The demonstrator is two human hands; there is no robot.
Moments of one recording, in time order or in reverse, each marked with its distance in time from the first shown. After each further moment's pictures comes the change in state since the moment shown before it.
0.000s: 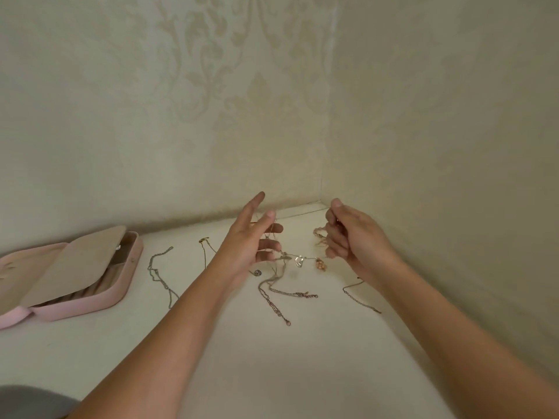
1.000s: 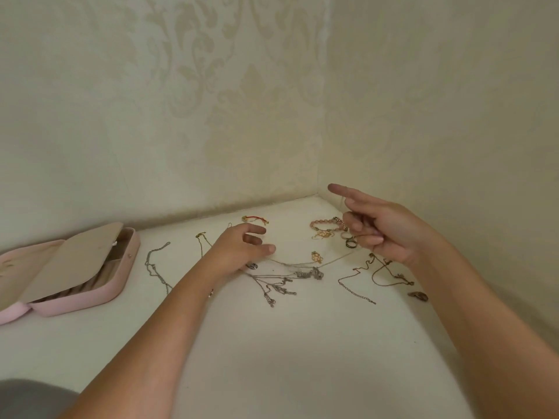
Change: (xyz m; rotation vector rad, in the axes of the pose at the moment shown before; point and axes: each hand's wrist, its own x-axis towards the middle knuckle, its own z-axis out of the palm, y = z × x) left_hand 0.012 -0.016 -0.022 0.651 0.008 -0.163; right_hand 0.002 -0.024 -0.047 0.071 -0.142 0.220
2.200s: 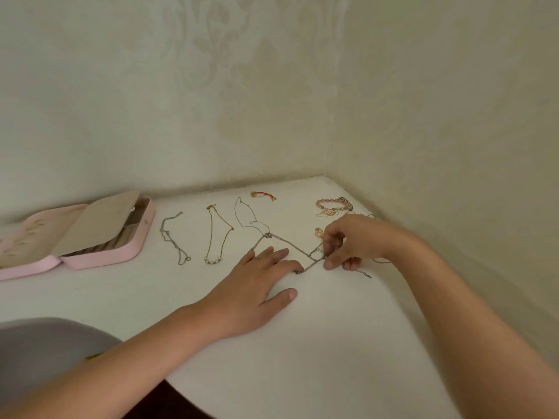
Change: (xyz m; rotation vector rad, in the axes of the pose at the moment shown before) left_hand -0.098 -0.032 0.034 0.717 -0.184 0.492; right_hand -0.001 0.028 0.015 -1.165 -0.217 0.180
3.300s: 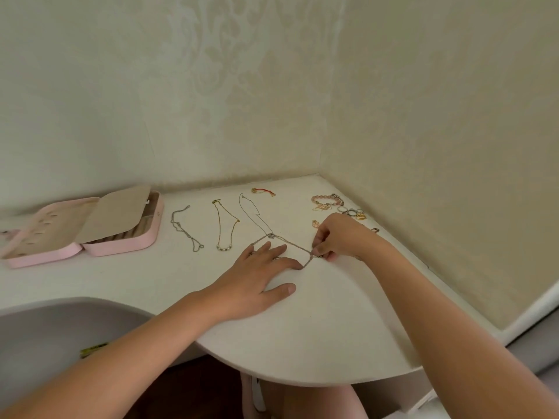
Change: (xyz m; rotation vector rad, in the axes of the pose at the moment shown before) left_hand -0.023 -0.006 -0.004 0.006 -0.057 0.039; right_hand -0.019 -0.037 0.032 0.036 0.200 0.182
